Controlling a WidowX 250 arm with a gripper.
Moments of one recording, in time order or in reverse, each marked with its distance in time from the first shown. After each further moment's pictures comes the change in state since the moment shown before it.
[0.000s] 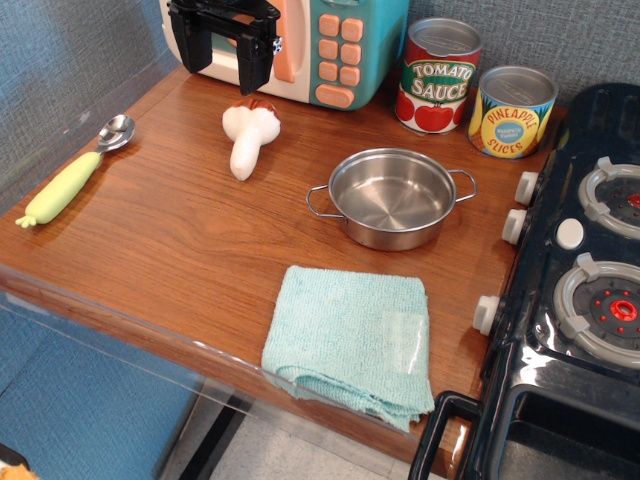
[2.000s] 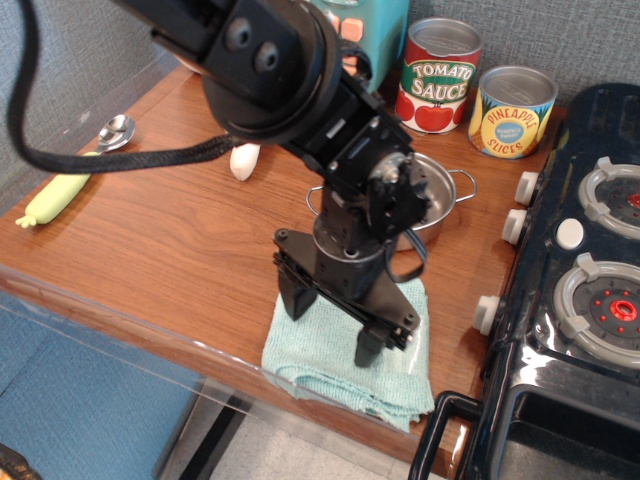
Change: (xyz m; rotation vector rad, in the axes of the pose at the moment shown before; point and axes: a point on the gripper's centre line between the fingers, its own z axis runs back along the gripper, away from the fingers) arm -0.110 -0.183 -0.061 0.056 -0.126 -0.065
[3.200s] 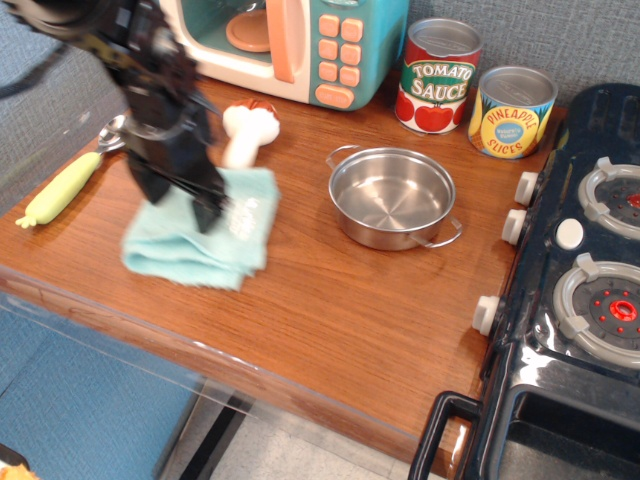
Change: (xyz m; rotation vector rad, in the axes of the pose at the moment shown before) arm -0.007 0.211 -0.035 0.114 -0.001 0.140
